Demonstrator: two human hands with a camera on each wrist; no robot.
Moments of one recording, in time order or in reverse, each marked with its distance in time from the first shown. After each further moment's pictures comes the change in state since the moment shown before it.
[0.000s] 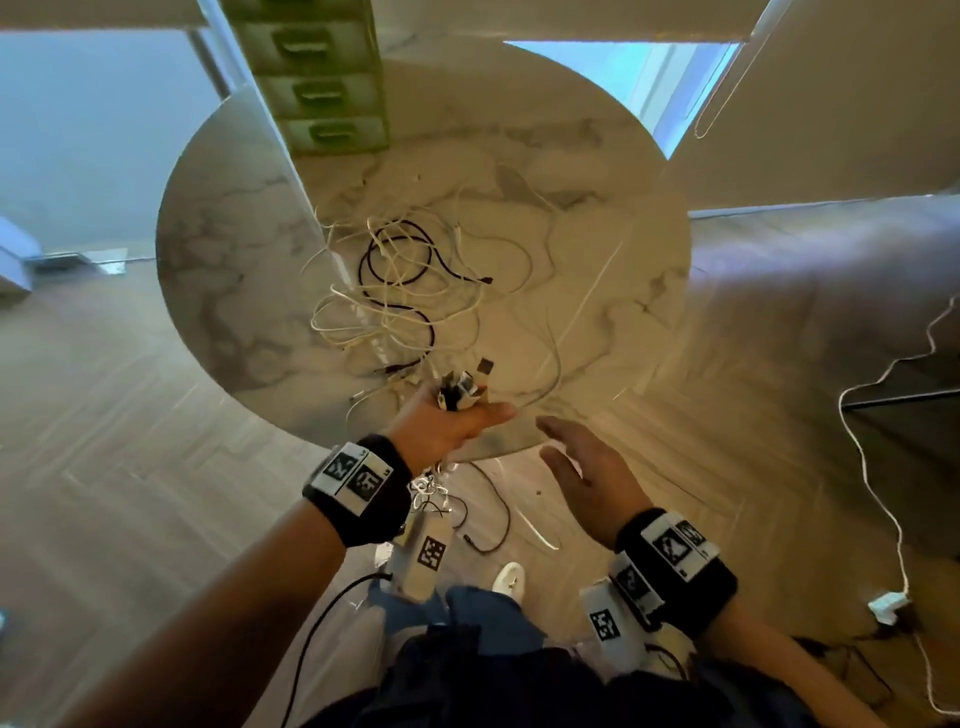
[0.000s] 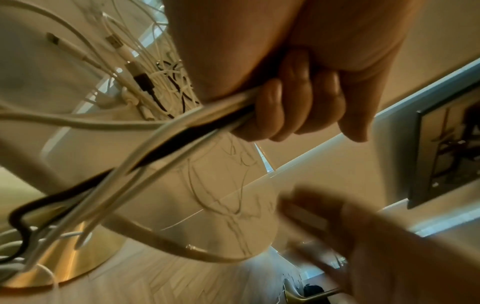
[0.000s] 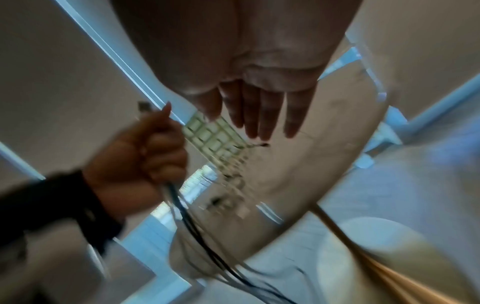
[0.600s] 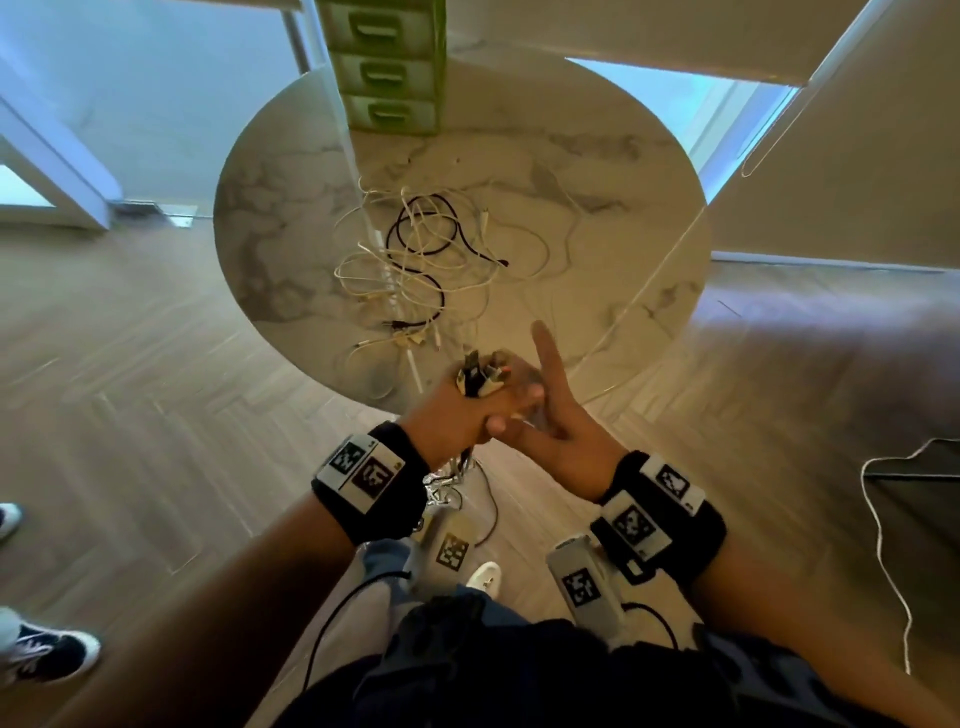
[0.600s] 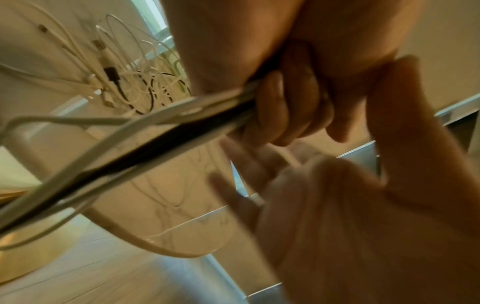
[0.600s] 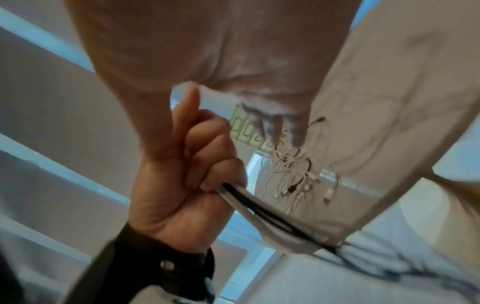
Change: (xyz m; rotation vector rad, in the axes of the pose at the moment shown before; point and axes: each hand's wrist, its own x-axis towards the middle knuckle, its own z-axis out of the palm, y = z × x) left_hand -0.052 0.019 0.073 -0.173 0.156 0.134; right_hand -0.013 -0.031 -0.035 0.576 -0.468 -0.300
